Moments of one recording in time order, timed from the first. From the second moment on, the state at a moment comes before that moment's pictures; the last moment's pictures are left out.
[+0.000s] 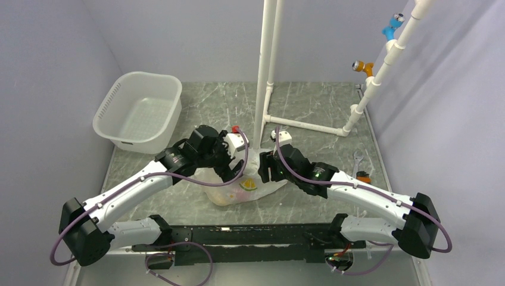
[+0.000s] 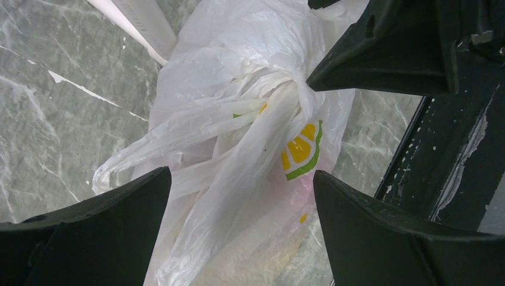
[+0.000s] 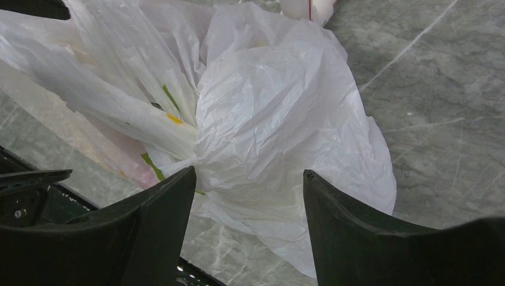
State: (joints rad) left arm -0.76 1.14 0.95 -0.46 0.27 0.20; right arm 0.94 1.10 0.78 -0.35 0.26 0.50
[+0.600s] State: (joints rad) left arm -0.77 1.31 1.00 -0.48 0.25 0.21; right arm 0.95 1.14 0.80 -0.31 0.24 0.52
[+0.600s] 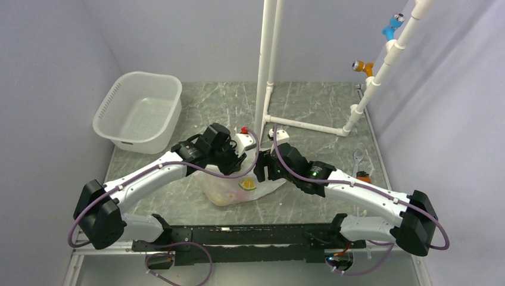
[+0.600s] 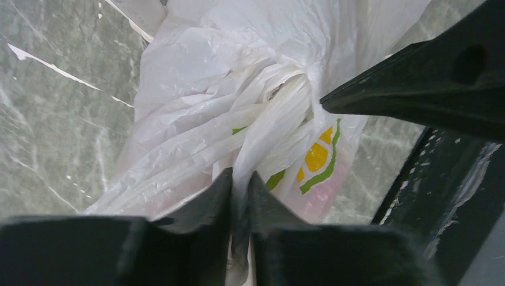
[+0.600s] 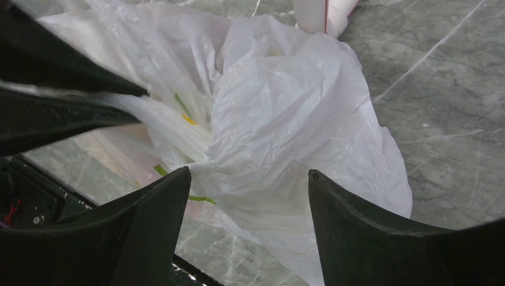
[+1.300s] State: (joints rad) left arm -0.77 1.01 0.92 -0.42 -0.01 0.20; right arm 0.95 0.90 0.69 -0.35 0.57 0.62
